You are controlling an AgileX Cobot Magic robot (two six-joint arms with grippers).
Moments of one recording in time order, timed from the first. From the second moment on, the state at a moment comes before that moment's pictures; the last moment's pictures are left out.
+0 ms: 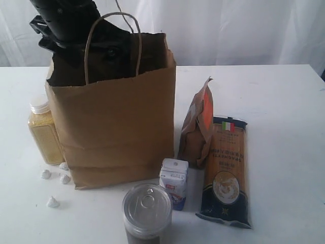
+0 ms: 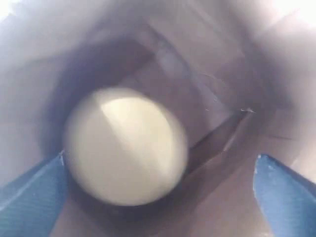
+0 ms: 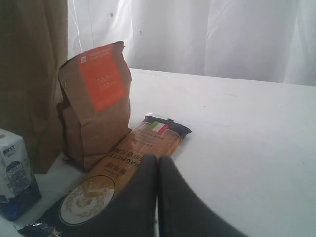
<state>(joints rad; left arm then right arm) -0.59 1.68 -1.78 -0.04 1.32 -0.05 0.31 0.01 -0.01 -0.12 0.22 0.15</state>
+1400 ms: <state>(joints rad) -0.61 1.49 -1.70 -0.02 1.32 0.00 0.31 0.01 -0.01 -0.02 0.21 0.16</state>
